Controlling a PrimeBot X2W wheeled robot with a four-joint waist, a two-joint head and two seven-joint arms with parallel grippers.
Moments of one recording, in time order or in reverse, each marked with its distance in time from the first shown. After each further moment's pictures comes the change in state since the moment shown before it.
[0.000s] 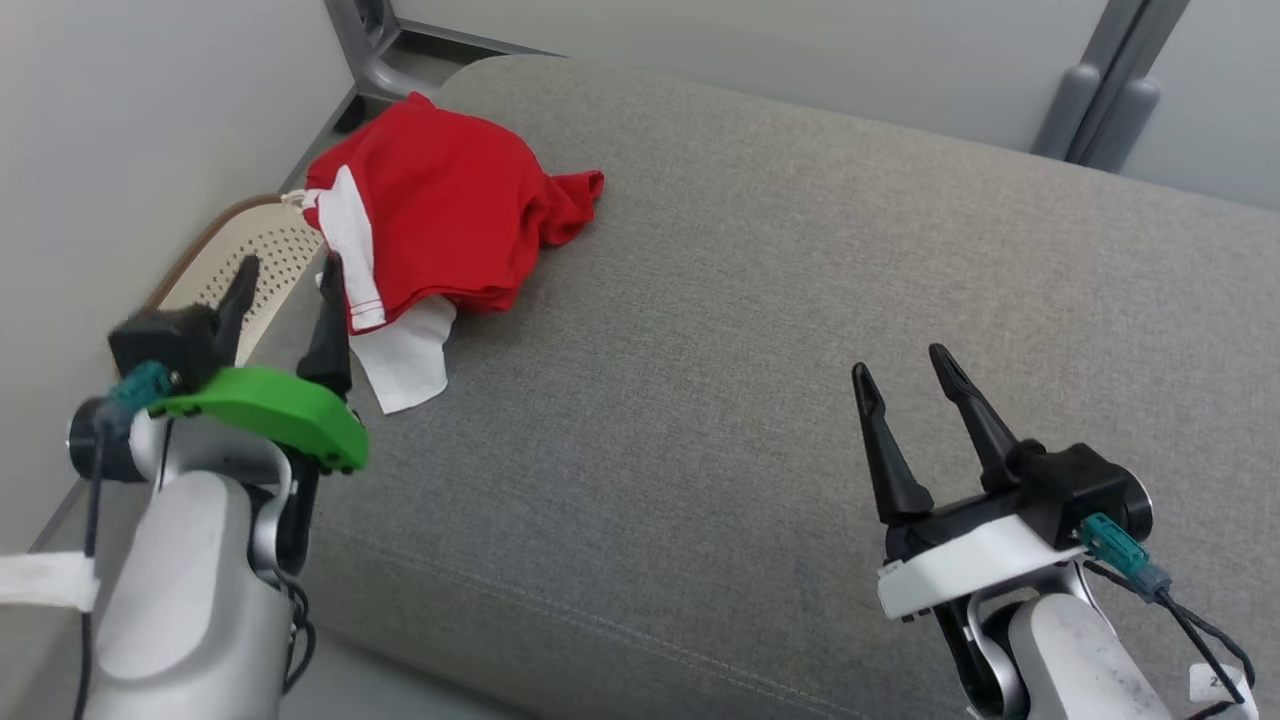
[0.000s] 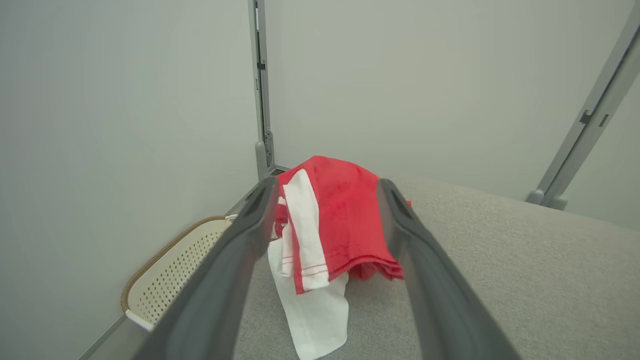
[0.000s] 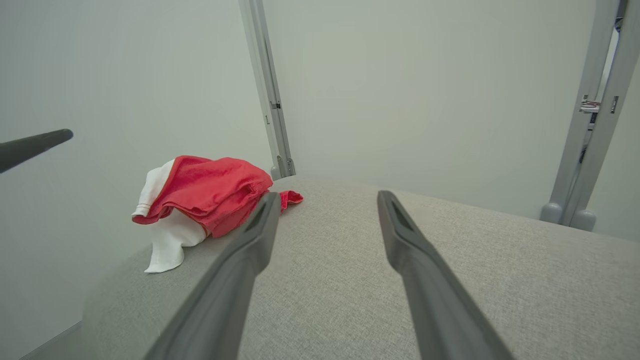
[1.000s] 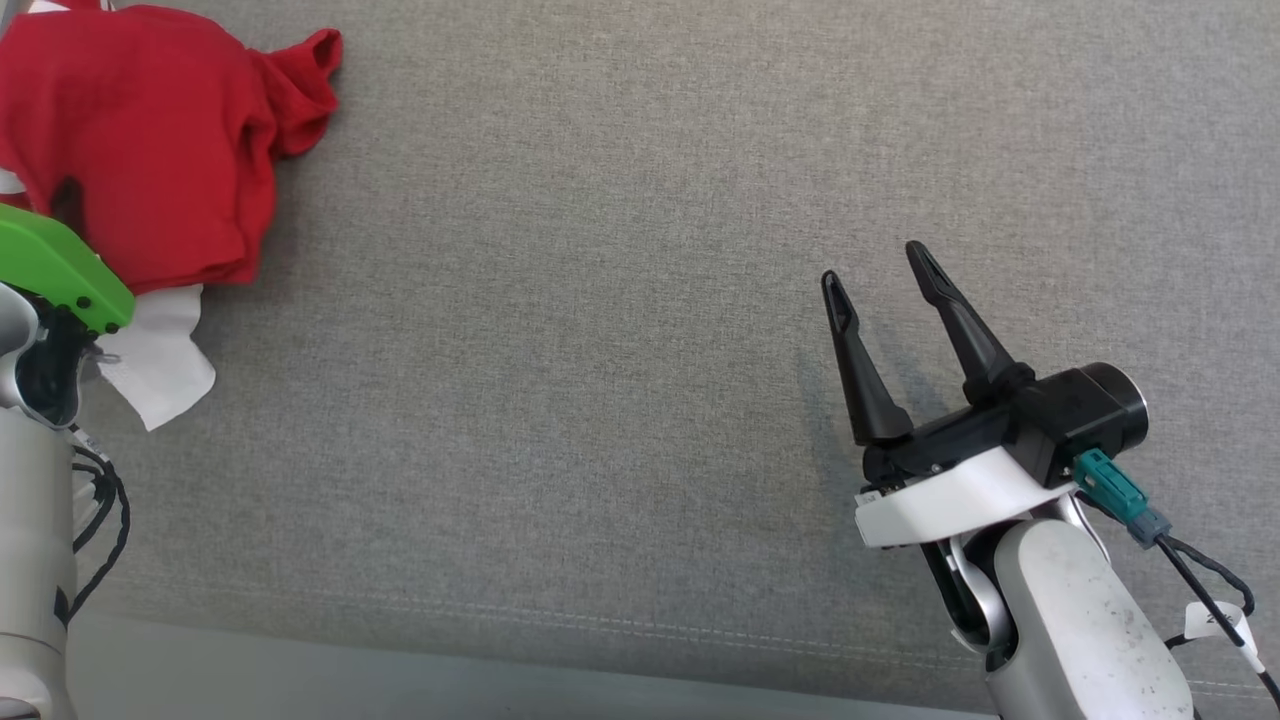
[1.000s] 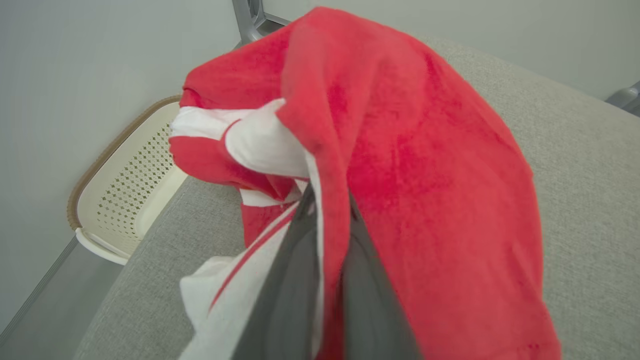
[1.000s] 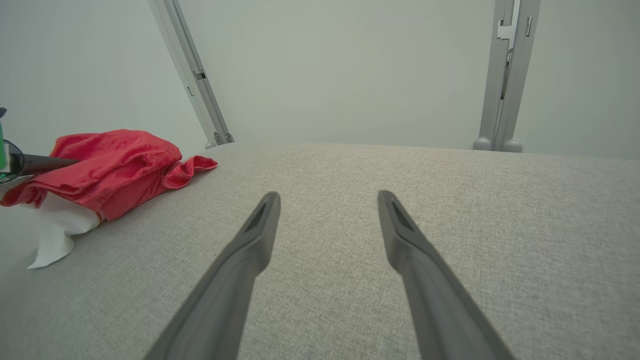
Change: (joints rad) left arm -0.452 0.196 0.063 0.559 -0.230 -0.079 0.232; right arm -0.131 -0.011 0.068 -0.072 -0.028 0.000 0.010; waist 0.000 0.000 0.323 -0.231
